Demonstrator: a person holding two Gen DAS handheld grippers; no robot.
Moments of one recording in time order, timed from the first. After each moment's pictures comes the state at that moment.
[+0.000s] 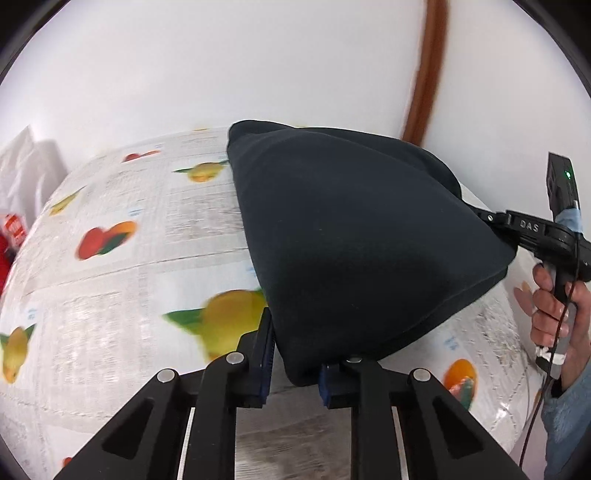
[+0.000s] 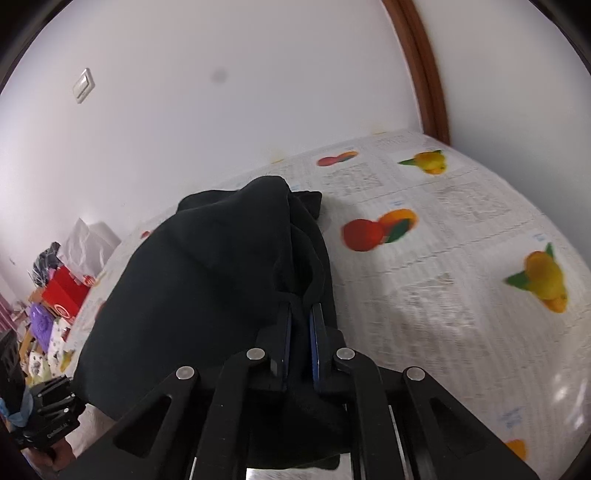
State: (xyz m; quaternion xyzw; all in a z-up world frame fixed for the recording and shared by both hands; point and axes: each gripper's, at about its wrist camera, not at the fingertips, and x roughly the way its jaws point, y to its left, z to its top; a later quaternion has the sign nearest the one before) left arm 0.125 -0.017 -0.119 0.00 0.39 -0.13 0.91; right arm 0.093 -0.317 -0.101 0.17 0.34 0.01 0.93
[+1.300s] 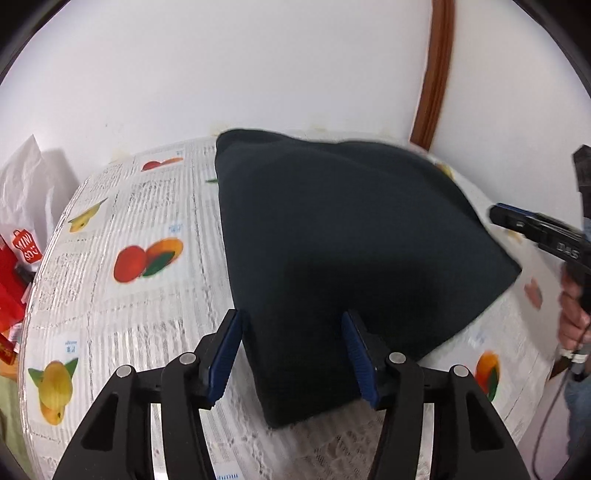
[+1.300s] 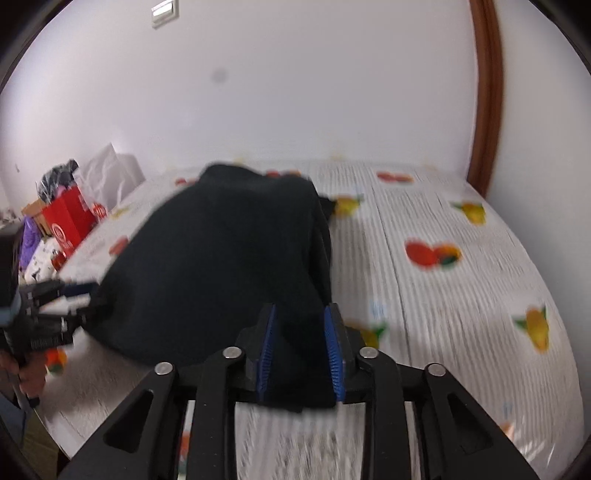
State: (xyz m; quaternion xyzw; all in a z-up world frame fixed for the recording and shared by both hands) left arm 0.146 0.026 -0.098 0.02 0.39 -0.13 0.91; right arm 0.083 -0.230 -0.062 0.01 0.34 0.04 0.94
